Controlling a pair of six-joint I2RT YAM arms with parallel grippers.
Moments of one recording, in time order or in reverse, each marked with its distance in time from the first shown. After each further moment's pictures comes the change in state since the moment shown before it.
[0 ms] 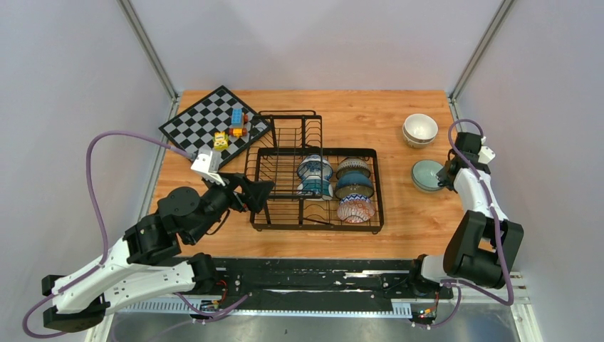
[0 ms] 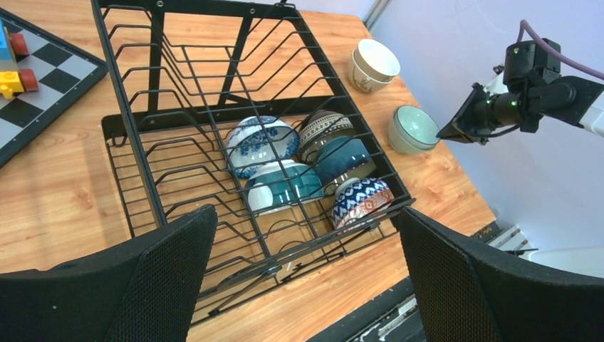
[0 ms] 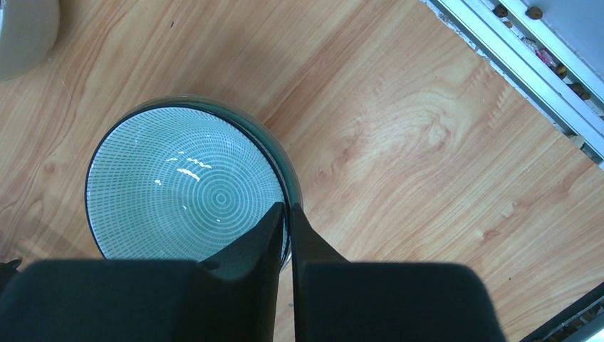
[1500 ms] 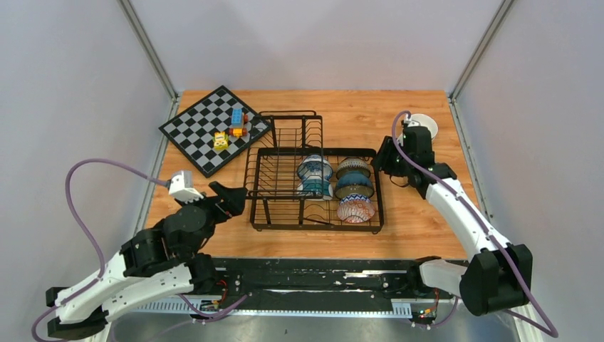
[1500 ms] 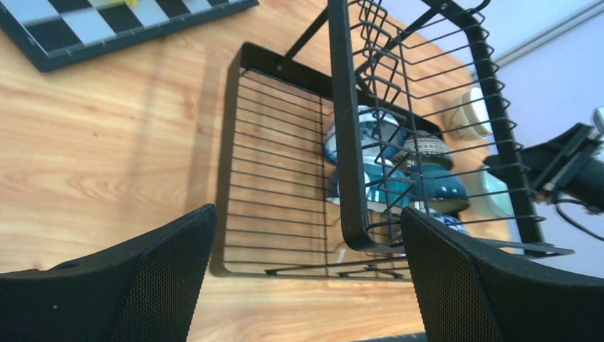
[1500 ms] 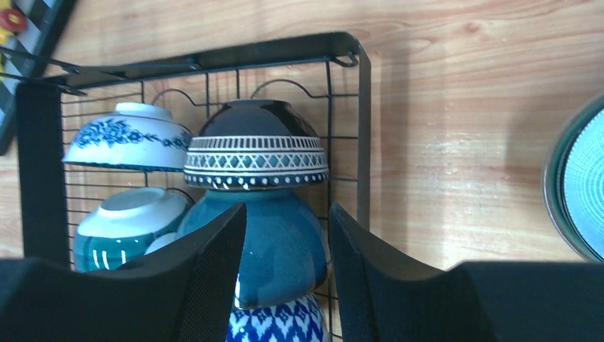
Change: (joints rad) left arm 0.002 -0.159 -0.142 -0.297 -0.301 -0.380; right arm 0.536 -0.176 -0.003 0.097 -0.333 -0.096
